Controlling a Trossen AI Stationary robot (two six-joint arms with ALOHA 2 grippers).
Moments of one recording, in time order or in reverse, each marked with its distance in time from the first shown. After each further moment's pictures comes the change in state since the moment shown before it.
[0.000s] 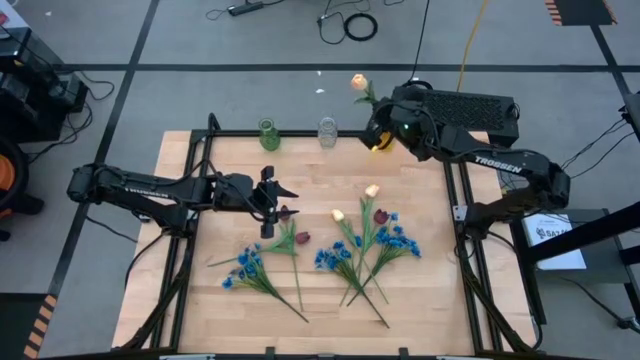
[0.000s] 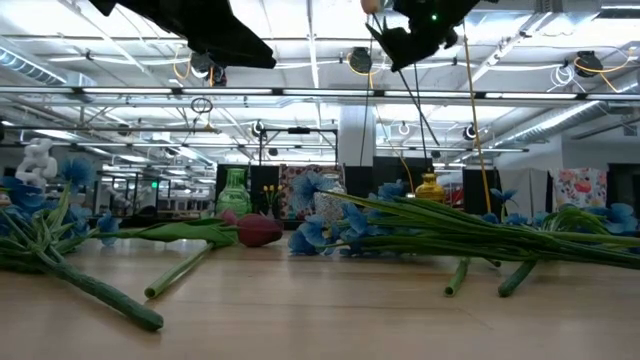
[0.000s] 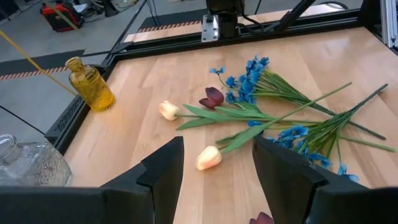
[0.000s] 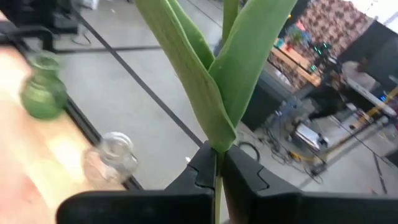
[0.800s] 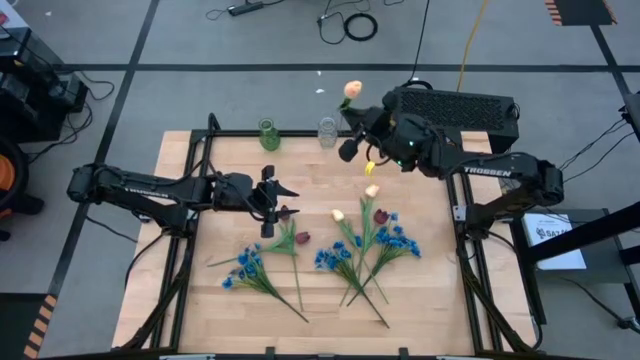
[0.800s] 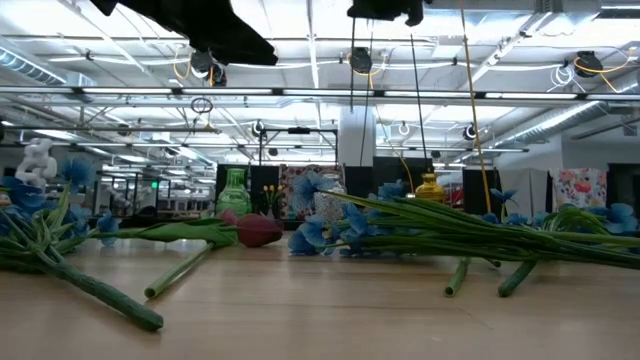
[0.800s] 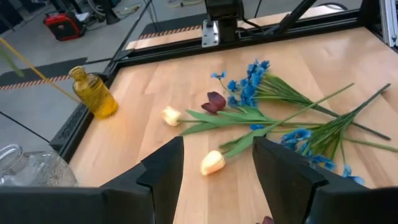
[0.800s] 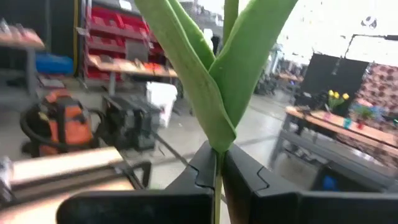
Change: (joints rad) left arm 0.000 -0.001 0.000 0.020 0.000 0.035; right arm 0.168 0.058 -0.026 0.516 -0.179 0.027
